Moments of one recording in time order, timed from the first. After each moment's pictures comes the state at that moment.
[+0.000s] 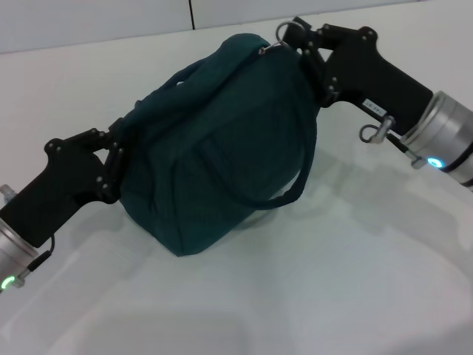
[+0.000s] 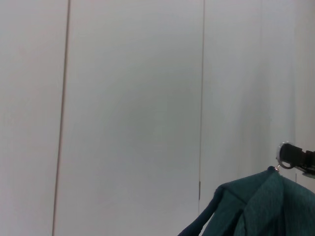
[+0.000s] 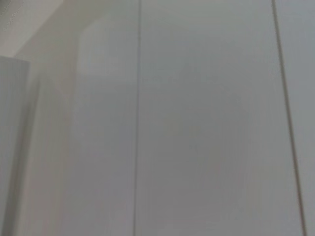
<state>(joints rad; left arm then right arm) -0.44 -2.08 1.17 0.12 0.96 1.50 -0.59 0.48 2.03 -1.81 -0.32 -0.19 -1.45 0.52</state>
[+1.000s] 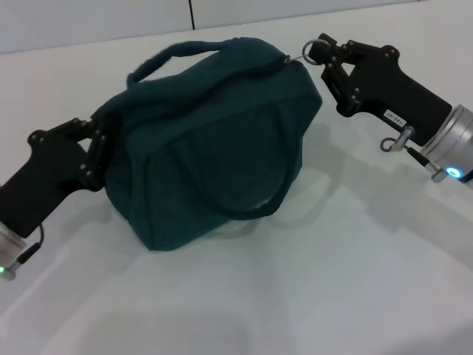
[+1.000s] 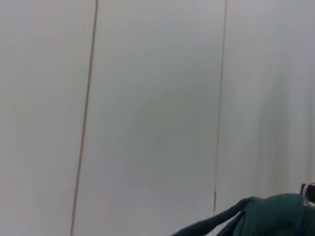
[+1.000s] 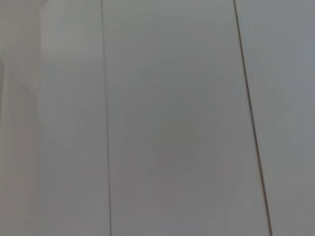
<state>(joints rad) -0.44 -2.08 1.16 0.14 0.93 1.49 -0.63 0.46 2.01 -1.79 -0.25 -0.19 -1.44 0.57</state>
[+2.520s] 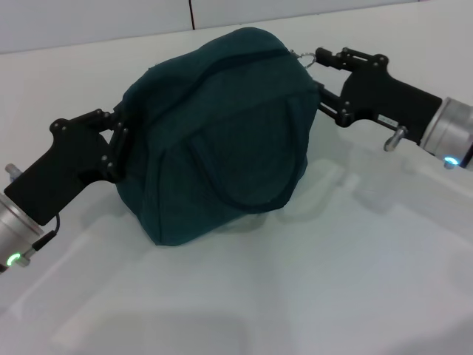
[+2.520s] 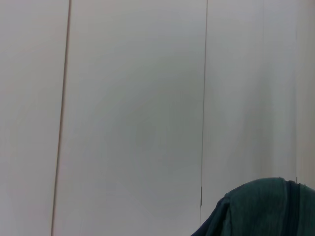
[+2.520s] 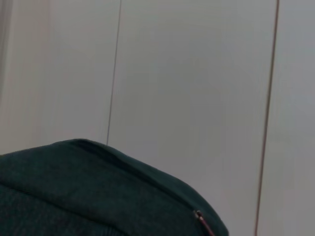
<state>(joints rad) -0.49 -2.08 1.16 0.14 0.95 1.46 -0.63 0.49 1.94 -1.79 -0.32 -0.33 -1.20 0.51</state>
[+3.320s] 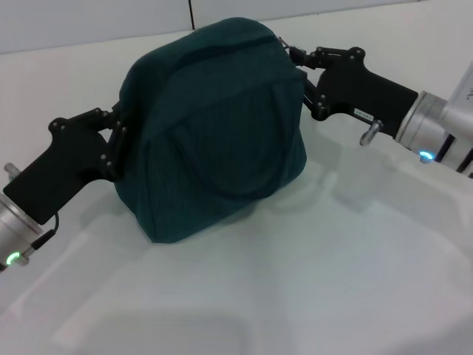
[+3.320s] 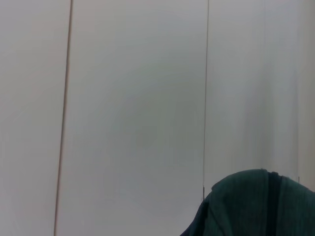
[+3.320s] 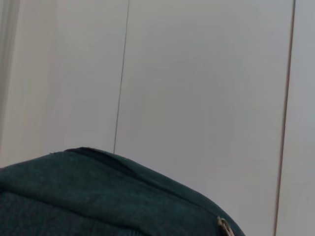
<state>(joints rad) -0.49 -2.08 1.16 0.14 0.95 1.46 -0.62 0.50 1.98 -1.78 -0.37 -0.34 -1.15 0.51</state>
